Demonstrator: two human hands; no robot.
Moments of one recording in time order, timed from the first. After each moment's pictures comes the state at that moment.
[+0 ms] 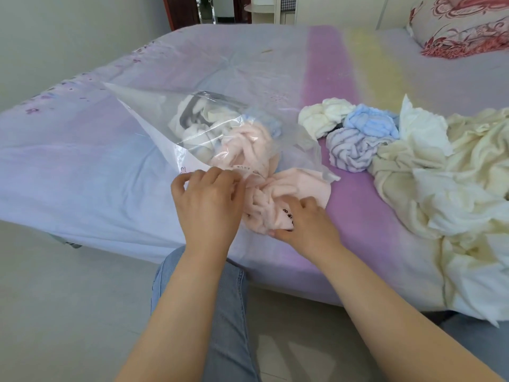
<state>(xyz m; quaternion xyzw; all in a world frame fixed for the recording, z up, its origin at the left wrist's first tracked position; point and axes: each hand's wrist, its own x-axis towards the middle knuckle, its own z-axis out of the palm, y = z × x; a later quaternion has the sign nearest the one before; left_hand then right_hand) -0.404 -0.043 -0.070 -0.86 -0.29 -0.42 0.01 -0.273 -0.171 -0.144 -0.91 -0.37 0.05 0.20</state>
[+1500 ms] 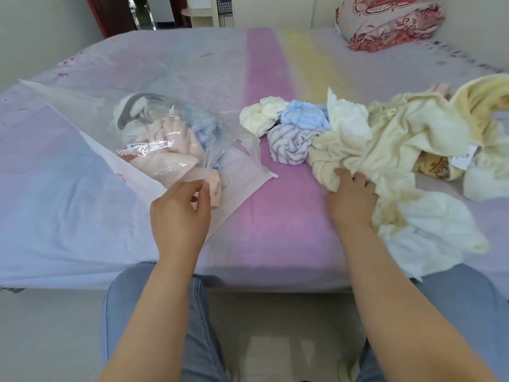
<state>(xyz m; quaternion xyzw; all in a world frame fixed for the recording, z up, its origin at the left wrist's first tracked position) -0.367 -0.064 -0.096 -0.85 -0.24 -0.41 -0.21 -0.174 -0.288 -0.140 -0.97 -0.05 -0.11 0.20</state>
